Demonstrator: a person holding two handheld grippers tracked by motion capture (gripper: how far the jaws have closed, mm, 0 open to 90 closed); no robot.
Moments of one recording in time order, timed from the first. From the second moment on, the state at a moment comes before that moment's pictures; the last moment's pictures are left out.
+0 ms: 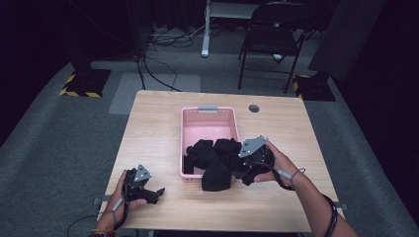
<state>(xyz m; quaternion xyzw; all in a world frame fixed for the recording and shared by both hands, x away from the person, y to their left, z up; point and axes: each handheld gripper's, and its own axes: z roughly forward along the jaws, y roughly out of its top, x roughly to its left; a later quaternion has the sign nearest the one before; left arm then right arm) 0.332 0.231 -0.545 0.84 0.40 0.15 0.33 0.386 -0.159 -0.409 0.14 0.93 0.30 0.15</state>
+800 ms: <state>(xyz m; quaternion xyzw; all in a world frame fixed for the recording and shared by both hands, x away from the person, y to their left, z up) 0.332 0.231 -0.545 0.84 0.40 0.15 0.33 0.416 -0.105 -0.424 0.14 0.95 0.26 0.12</state>
